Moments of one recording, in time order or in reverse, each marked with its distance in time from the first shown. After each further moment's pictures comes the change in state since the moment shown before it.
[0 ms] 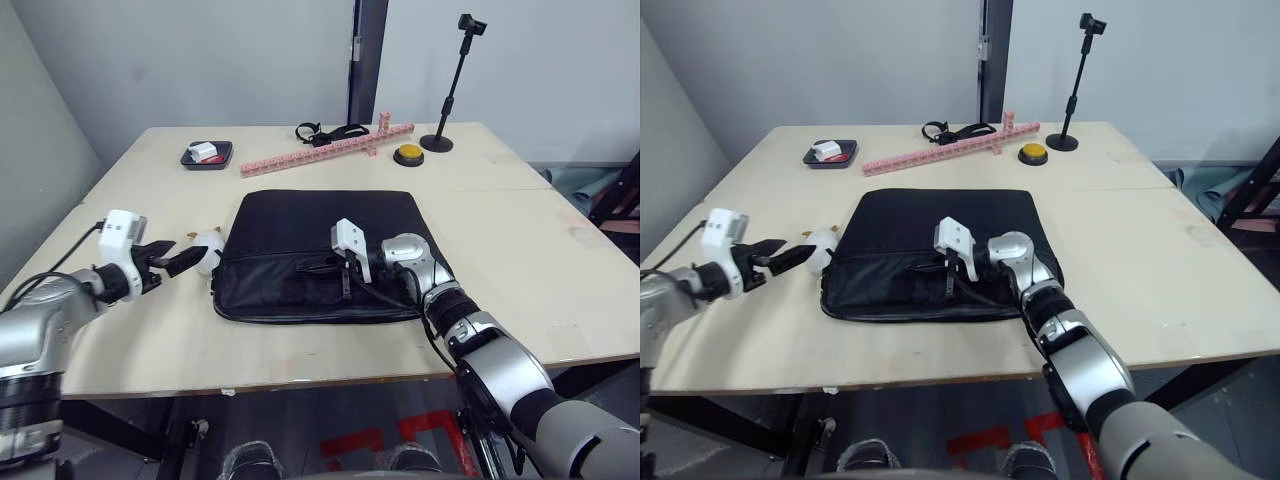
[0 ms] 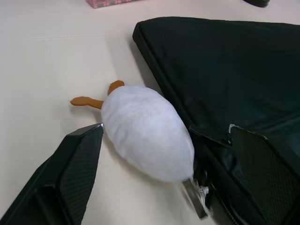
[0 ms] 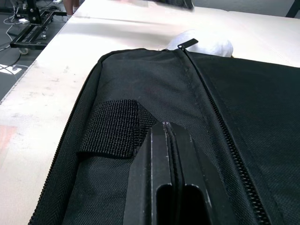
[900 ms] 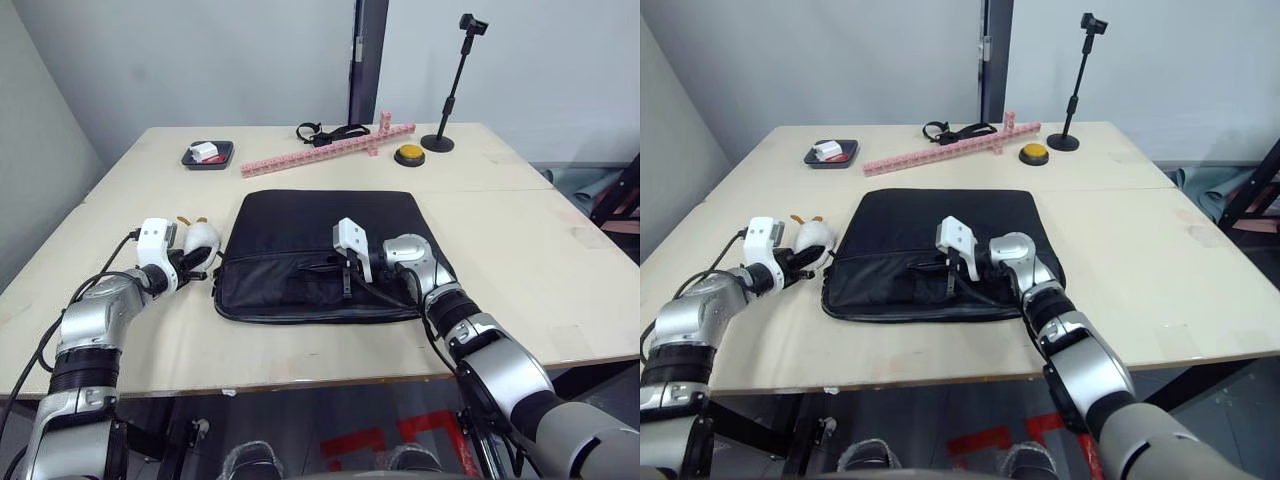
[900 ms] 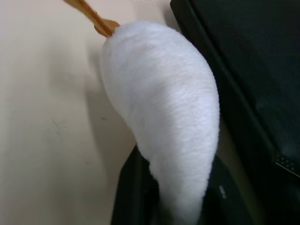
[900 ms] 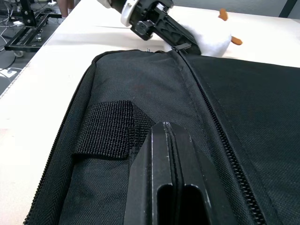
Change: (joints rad) left arm -0.097 -0.116 -0.065 0.248 0.113 -0.151 0.046; right arm 0.007 0.001 -0.020 -0.004 -0.011 -0.001 -0.012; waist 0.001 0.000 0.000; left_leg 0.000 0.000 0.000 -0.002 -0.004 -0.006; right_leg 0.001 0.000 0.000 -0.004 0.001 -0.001
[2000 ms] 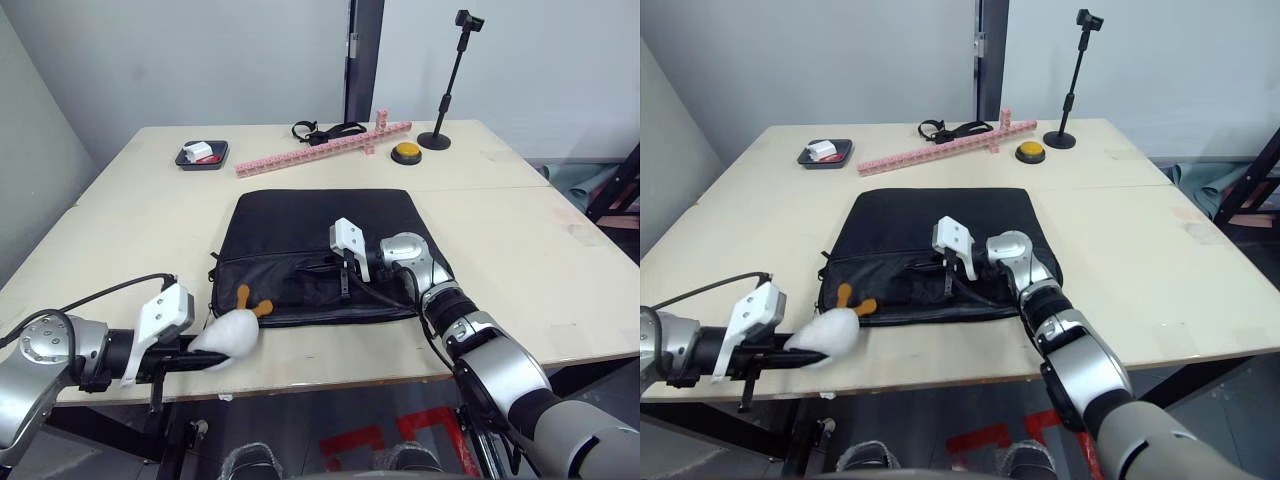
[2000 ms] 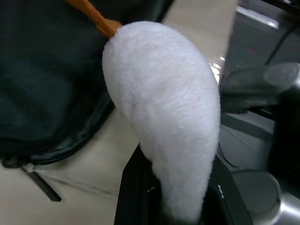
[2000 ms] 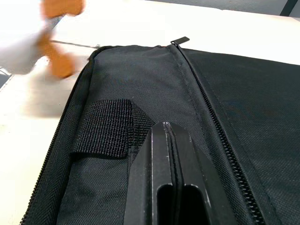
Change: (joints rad) left arm 0.593 0.402 -0.105 -0.721 -0.049 -0.172 -0.628; right arm -0.011 0.014 0.000 0.007 -0.019 -0.004 0.007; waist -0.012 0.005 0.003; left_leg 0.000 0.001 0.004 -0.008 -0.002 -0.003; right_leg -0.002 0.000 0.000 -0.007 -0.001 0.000
